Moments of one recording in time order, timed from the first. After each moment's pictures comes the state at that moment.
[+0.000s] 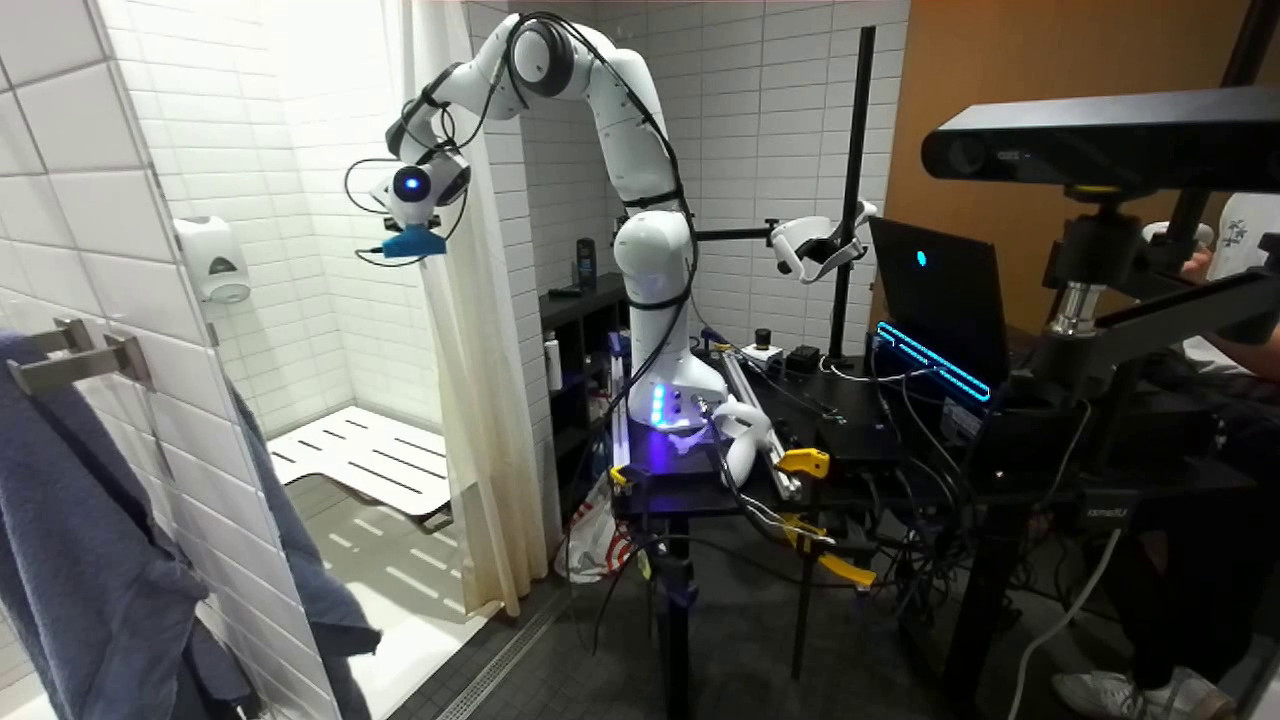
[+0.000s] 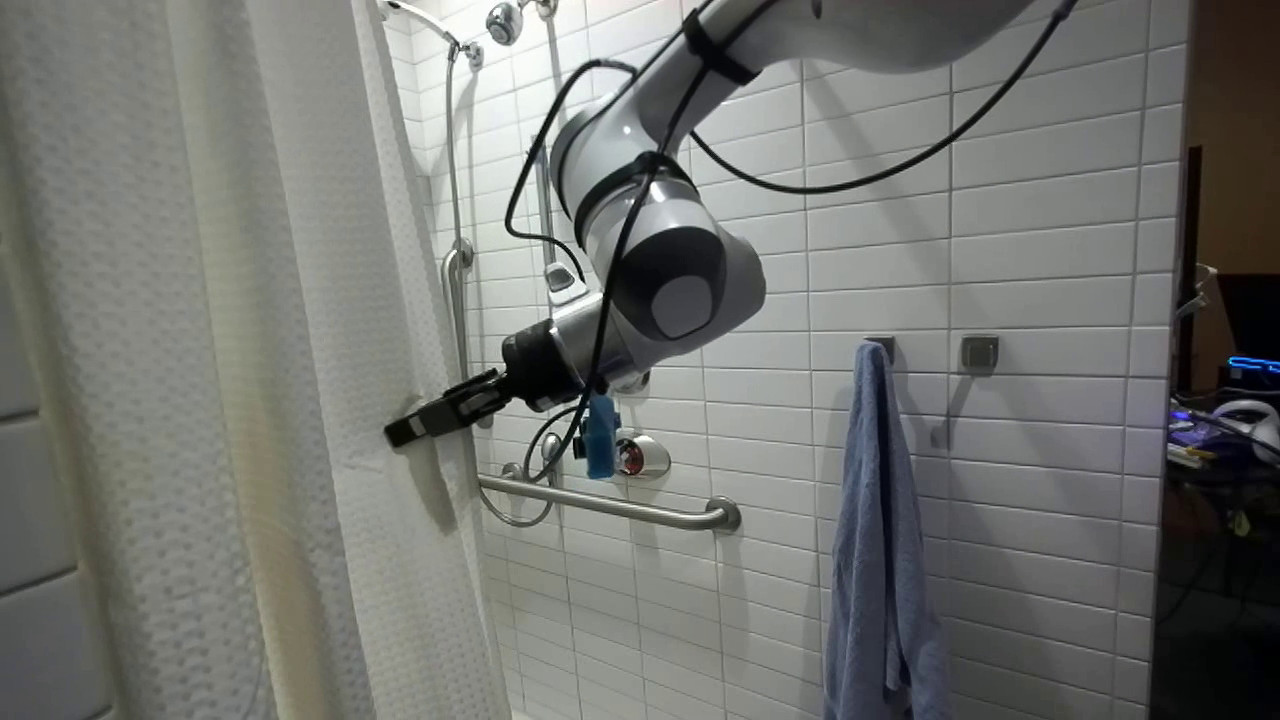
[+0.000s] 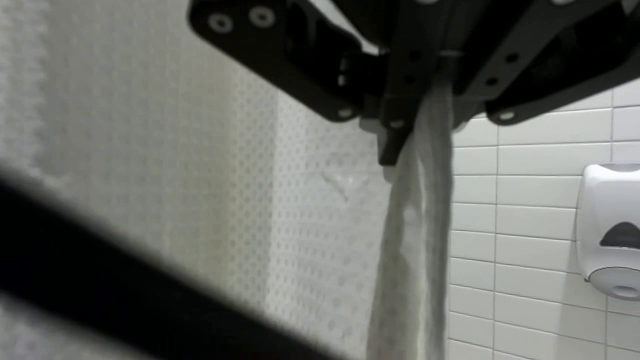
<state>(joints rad) 0.30 0.23 0.24 -1.98 1.85 2.58 -2.22</state>
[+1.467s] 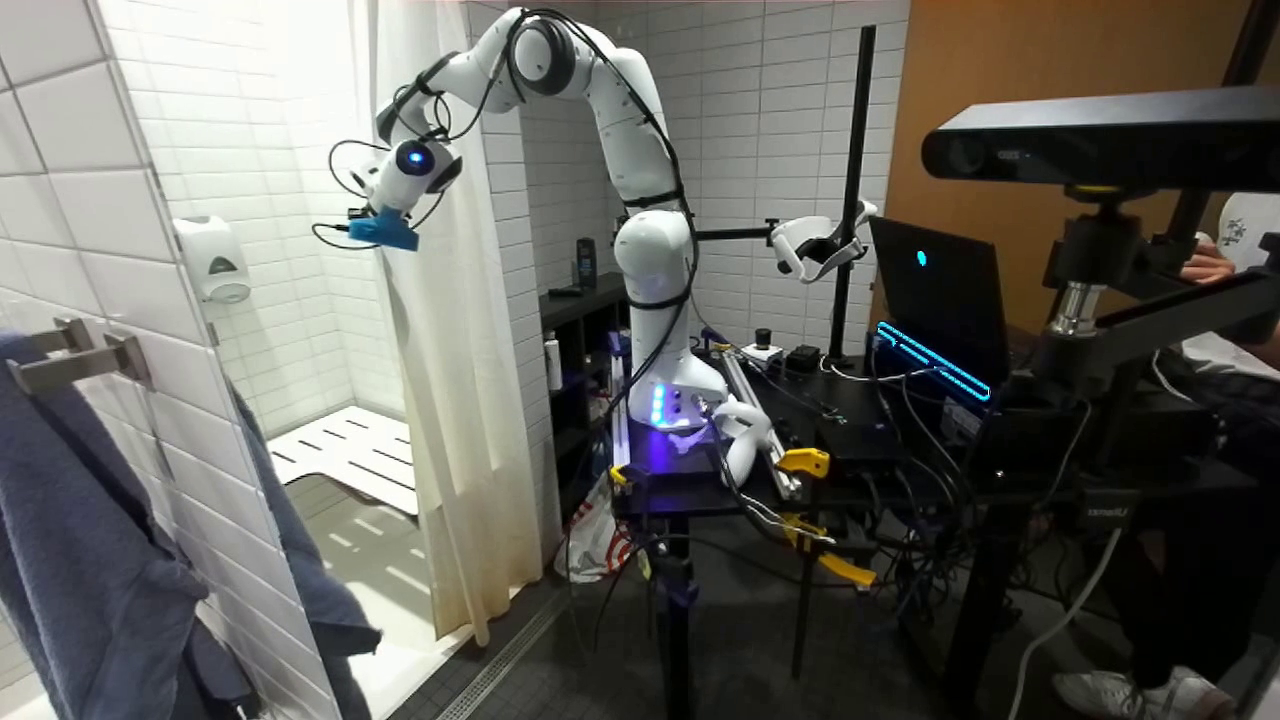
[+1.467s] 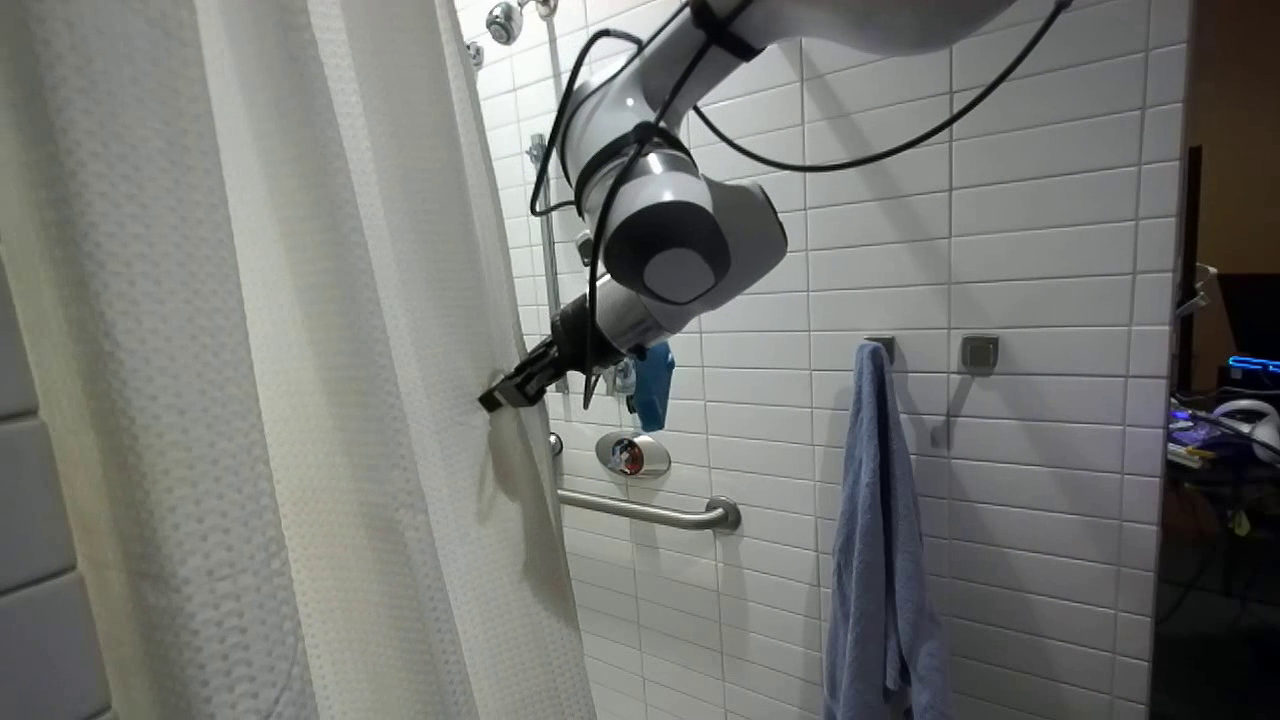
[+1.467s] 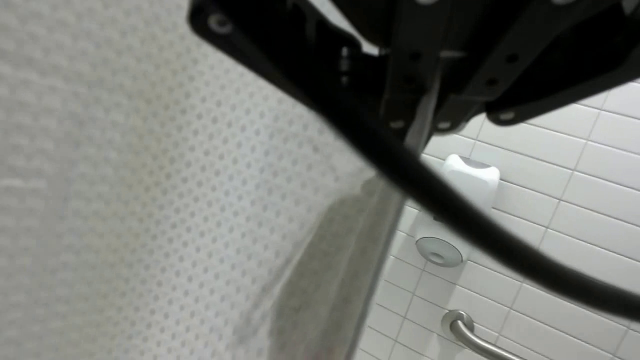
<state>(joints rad) 0.30 0.23 0.22 -1.92 1.85 2.93 -2.40</state>
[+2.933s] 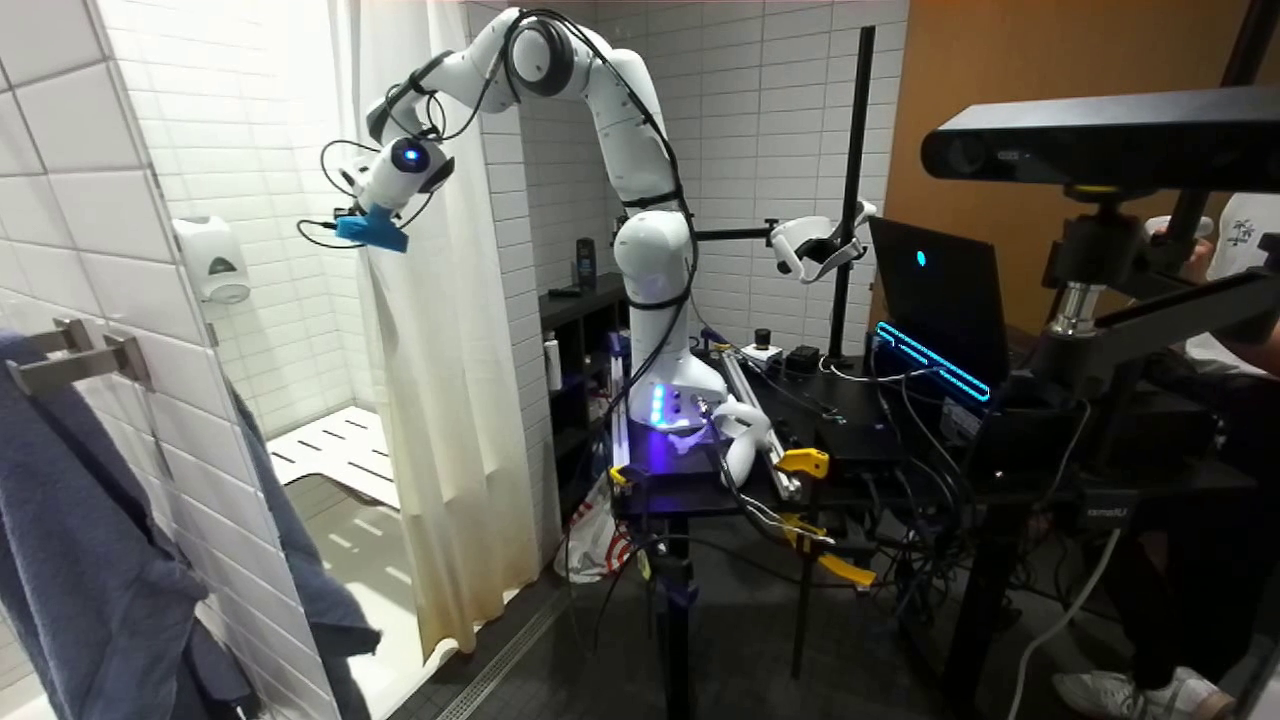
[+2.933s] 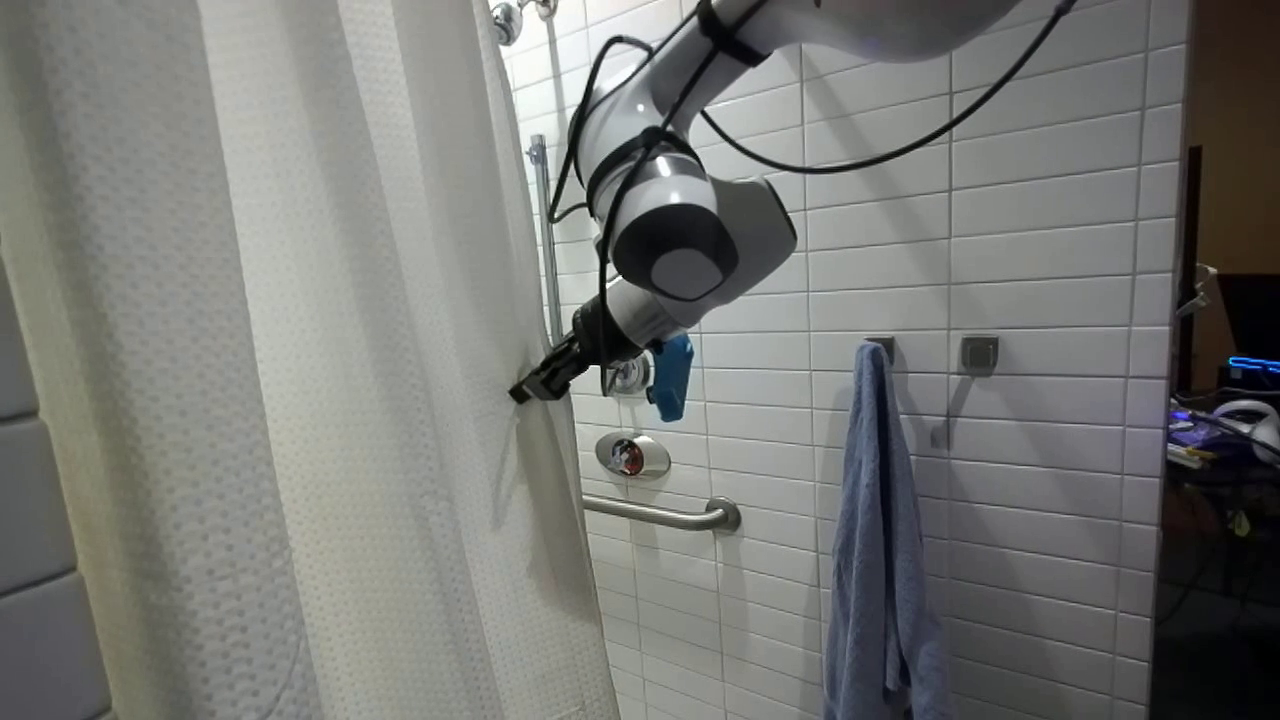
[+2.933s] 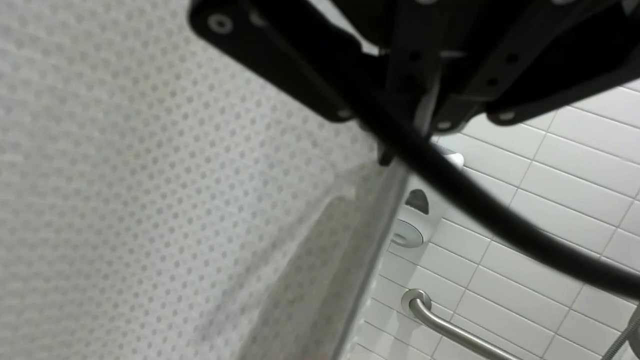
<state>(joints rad) 0.29 0.23 0.20 -1.91 1.85 2.98 -2.43</state>
